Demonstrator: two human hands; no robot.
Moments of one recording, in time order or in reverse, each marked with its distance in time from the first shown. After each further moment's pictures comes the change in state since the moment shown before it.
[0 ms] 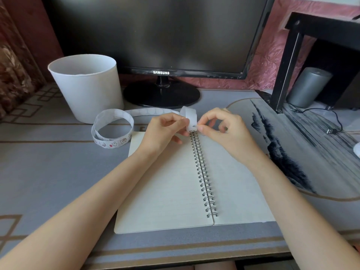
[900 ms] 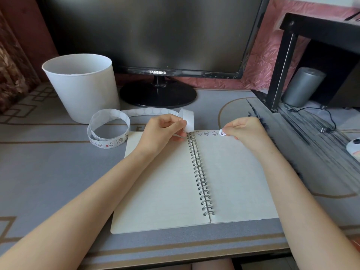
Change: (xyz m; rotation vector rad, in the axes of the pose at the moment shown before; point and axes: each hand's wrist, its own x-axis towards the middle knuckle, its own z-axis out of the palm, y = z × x) left_hand 0.000 -0.003 0.002 0.013 -0.010 -0.007; right_hand 0.004 0.042 -0.036 -0.026 0.166 0.595
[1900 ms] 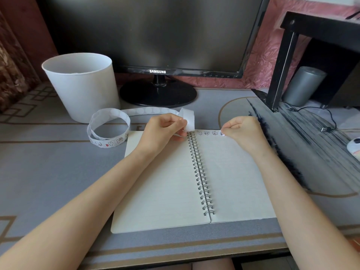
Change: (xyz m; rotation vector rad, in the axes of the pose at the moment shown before) left_hand 0.001 -0.001 -0.001 0.015 -0.008 0.013; right_hand 0.005 0.007 0.009 -0.117 0.067 -0.070
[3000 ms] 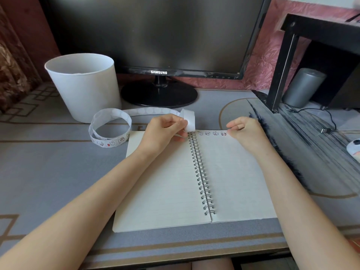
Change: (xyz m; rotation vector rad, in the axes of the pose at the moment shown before) left_hand 0.000 0.000 0.000 -0.011 0.004 -0.023; right_hand 0.011 0.014 -0.002 0.004 -0.005 -0.004
